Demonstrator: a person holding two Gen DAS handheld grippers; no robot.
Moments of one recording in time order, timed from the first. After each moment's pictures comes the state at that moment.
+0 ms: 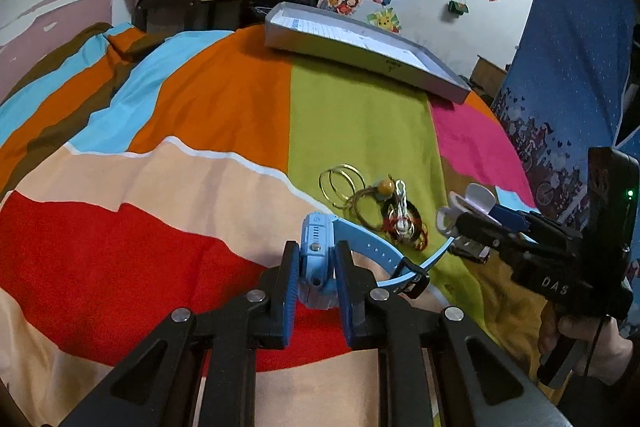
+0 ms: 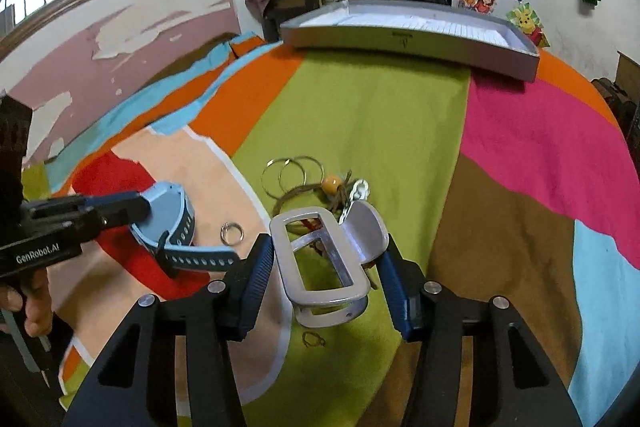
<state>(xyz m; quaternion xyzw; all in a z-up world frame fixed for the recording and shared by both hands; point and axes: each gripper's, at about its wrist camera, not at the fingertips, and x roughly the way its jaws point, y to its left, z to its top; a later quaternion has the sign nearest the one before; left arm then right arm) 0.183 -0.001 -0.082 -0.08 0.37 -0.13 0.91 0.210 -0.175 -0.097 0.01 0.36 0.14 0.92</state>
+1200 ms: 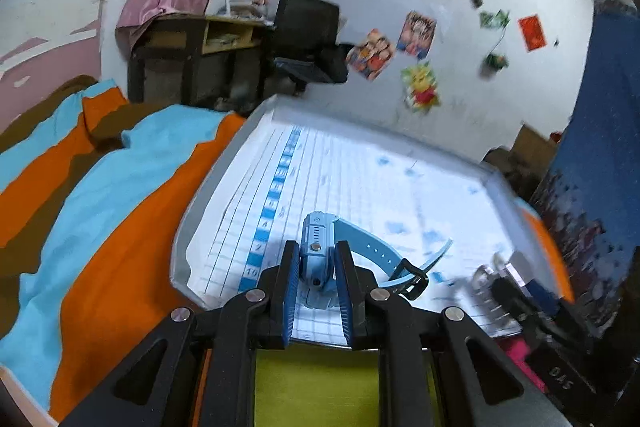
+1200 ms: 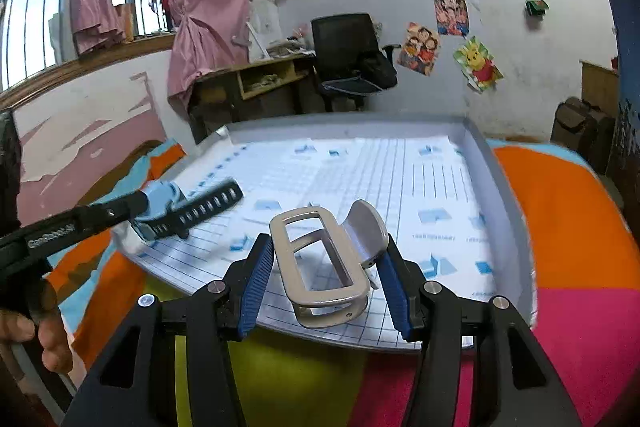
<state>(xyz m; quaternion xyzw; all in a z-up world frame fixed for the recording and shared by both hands) 0.471 -0.062 -0.030 -0.10 0.31 -0.06 0.94 0.470 -0.241 -0.028 0.09 0.25 0.05 0.96</state>
